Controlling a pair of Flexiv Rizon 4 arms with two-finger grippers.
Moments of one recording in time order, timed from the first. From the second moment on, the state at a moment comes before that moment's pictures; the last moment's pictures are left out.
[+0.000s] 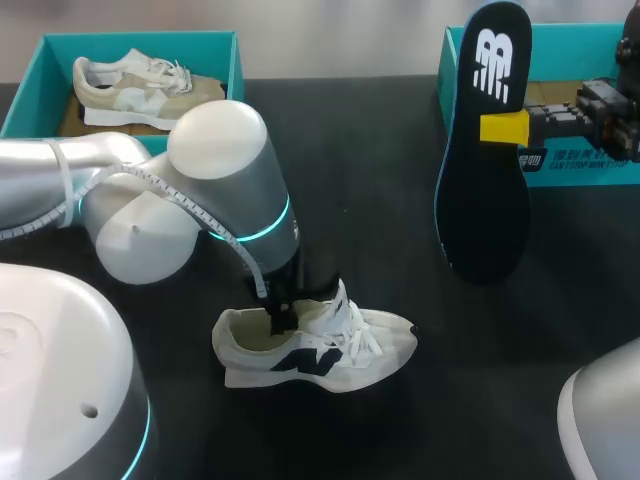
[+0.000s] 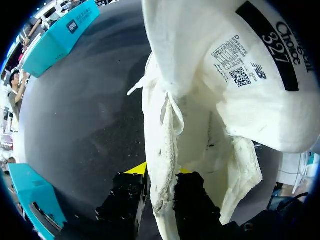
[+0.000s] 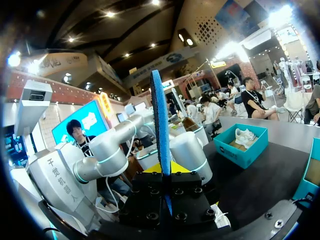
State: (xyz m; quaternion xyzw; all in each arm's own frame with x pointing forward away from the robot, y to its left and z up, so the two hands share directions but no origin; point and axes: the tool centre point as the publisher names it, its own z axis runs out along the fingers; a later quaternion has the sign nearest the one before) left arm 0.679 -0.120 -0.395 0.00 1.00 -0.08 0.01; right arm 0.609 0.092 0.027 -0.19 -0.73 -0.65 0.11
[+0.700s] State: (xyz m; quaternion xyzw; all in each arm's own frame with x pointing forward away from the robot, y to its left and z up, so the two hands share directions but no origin) left arm 0.674 -0.124 -0.381 0.08 0.99 -0.10 -0.04; right arm 0.609 0.092 0.028 -0.19 -0.73 -0.65 0.11
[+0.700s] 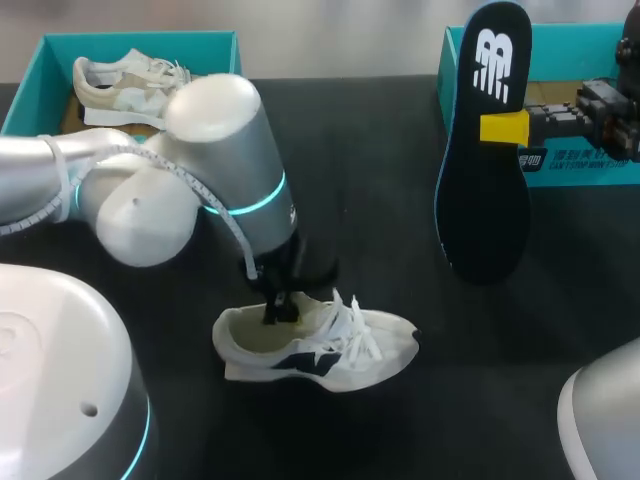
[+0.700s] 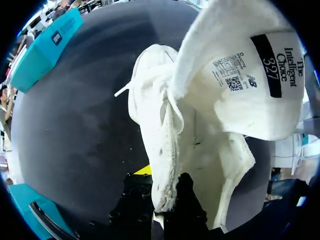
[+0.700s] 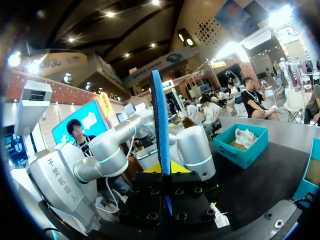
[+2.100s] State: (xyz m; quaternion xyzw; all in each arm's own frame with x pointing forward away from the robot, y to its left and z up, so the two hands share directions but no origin) left arm 0.667 -0.124 -0.288 0.53 0.84 -0.10 0.13; right arm 0.609 0.092 0.028 -0.19 -0.73 -0.65 0.11
